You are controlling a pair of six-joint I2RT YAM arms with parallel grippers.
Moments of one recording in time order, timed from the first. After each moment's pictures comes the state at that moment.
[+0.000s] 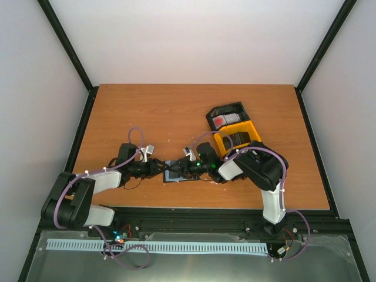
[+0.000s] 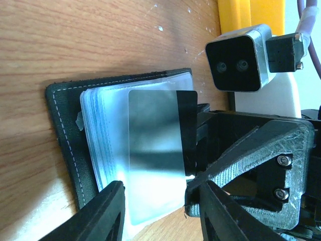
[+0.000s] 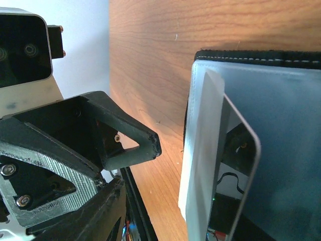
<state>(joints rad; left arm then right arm) -0.26 1.34 0.35 0.19 0.78 -0.67 0.80 1.98 0.74 0.78 -0.71 1.17</state>
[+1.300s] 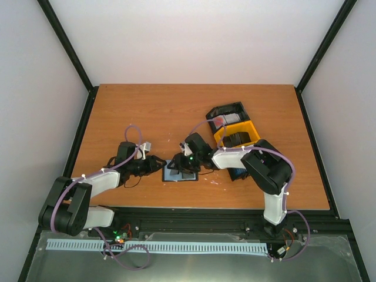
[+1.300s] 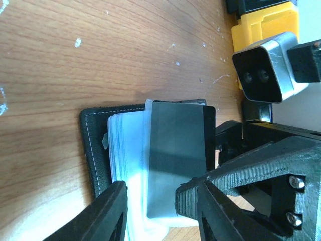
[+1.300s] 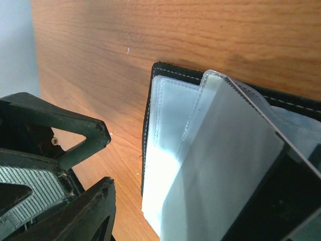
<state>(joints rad) -0.26 1.30 0.37 0.15 0.65 -0.67 0.81 1.91 0.98 0.12 -0.56 0.92</state>
